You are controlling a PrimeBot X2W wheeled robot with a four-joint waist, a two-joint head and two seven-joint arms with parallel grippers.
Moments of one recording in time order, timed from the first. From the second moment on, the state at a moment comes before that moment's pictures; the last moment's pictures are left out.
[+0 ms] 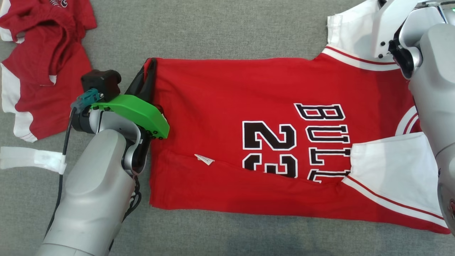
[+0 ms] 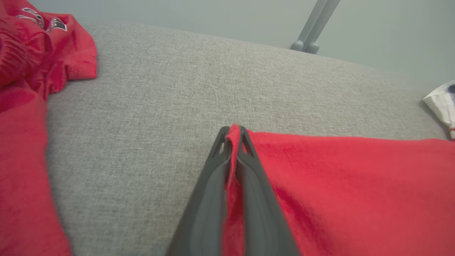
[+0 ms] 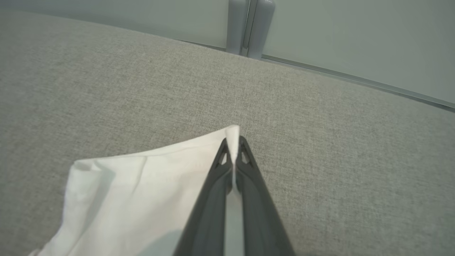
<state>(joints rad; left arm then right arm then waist) -0.75 0.15 -0.46 0.67 -0.65 -0.04 -0.17 -1.21 -0.24 0.15 1.08 0.11 0.13 0.22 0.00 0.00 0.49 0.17</state>
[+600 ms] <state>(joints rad) -0.58 0.26 -0.44 0.55 -0.69 -0.02 -0.15 -0.91 -0.33 0.41 0.73 0.45 0.13 0.06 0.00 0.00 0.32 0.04</state>
